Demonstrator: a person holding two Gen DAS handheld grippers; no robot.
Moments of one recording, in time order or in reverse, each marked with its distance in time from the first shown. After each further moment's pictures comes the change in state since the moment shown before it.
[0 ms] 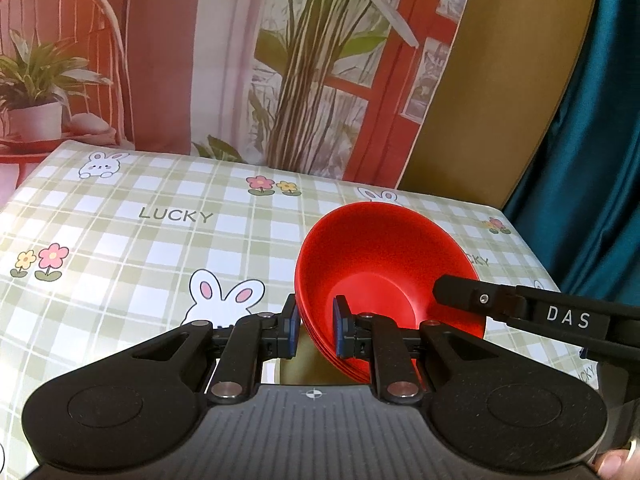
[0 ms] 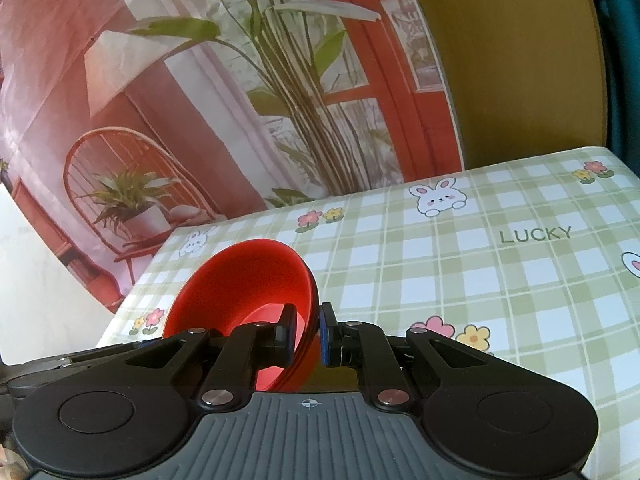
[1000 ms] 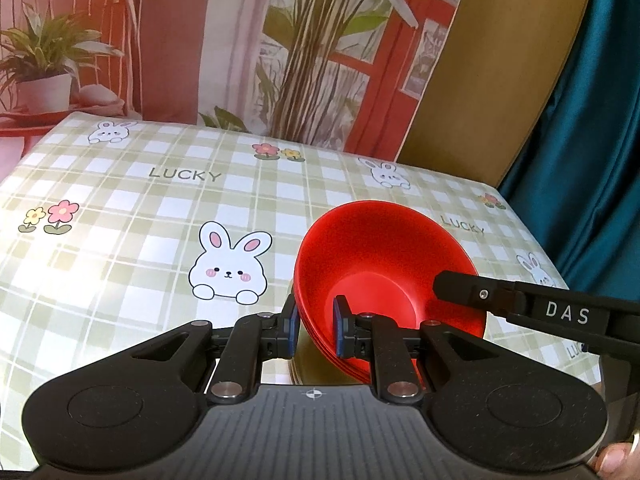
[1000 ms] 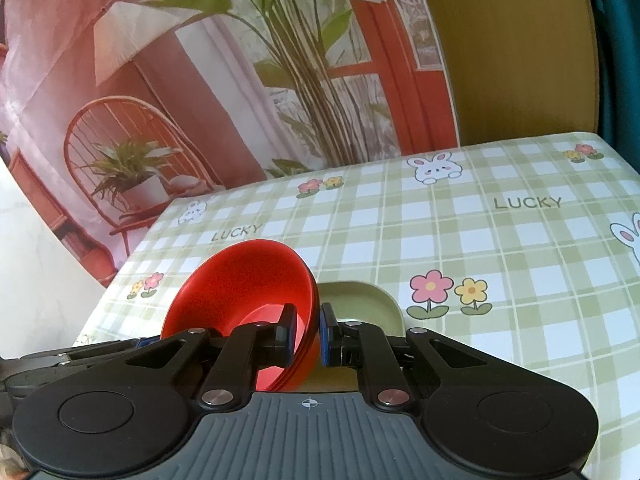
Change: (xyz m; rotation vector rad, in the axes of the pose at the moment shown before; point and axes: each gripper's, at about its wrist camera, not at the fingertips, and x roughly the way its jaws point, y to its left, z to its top) left arm -0.018 0.010 -0.029 -0.011 0.045 -0.017; right arm -0.009 0.010 -0.029 -0.024 0.051 -0.029
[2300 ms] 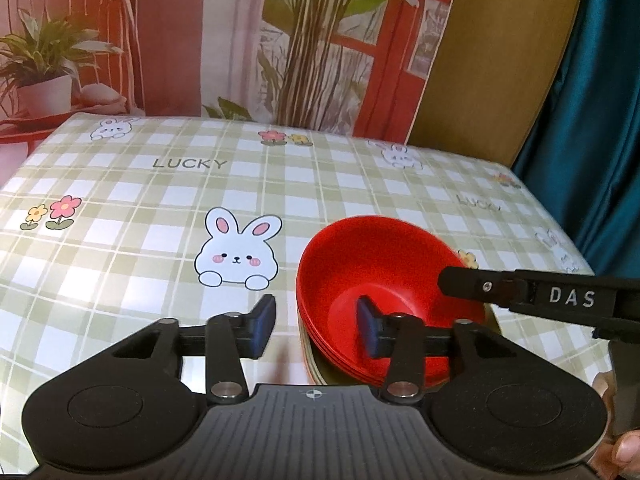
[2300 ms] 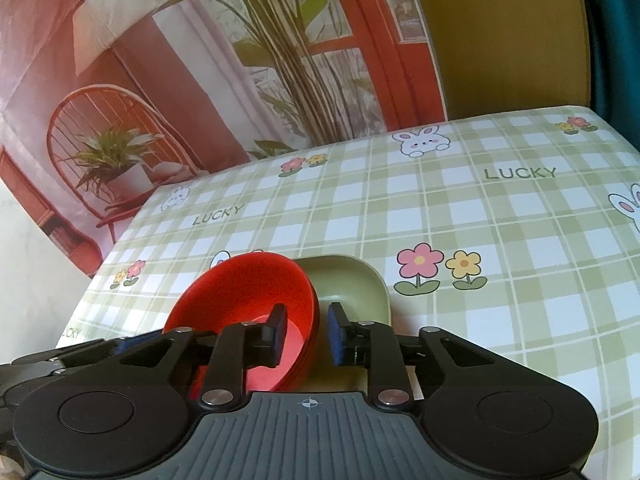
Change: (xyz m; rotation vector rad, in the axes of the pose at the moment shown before) left arm 0.012 -0.001 -0.008 0.042 0.013 0.040; right arm 0.016 -0.013 -0.010 0.023 0.035 -0.024
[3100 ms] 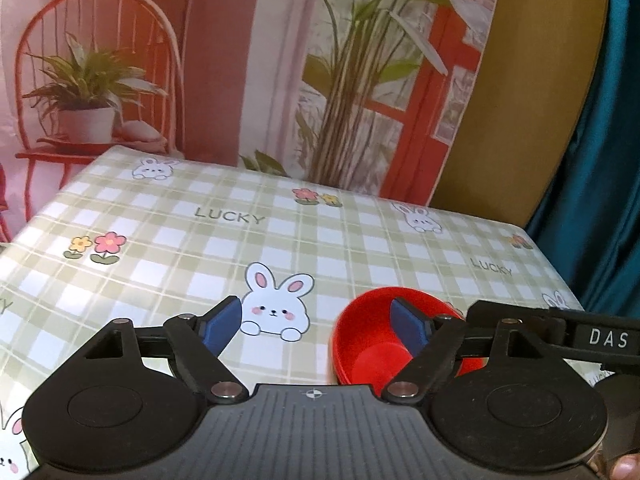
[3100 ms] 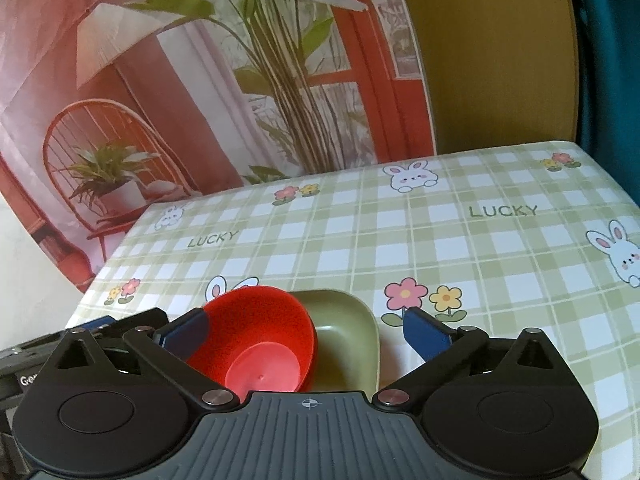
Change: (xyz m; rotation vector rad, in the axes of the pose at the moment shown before) left arm -0.037 0.012 0.018 -0.072 -0.132 0.068; right arm -0.021 0.011 0.015 -0.044 -0.050 -0.053
